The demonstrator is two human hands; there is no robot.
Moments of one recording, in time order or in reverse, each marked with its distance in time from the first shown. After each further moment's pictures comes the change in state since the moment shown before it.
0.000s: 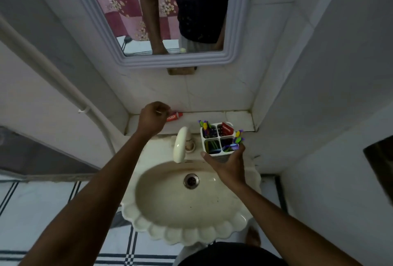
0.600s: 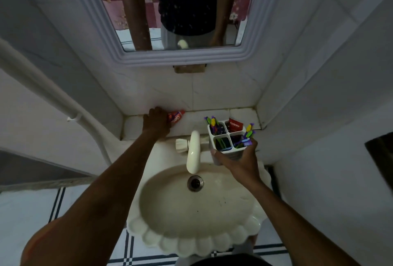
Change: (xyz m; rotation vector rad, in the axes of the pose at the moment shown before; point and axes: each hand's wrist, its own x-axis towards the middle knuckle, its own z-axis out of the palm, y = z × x) left_hand 0.071 -0.102 0.061 0.724 -0.382 0.102; right_hand 0.017 -0.018 0.015 0.003 0.010 0.009
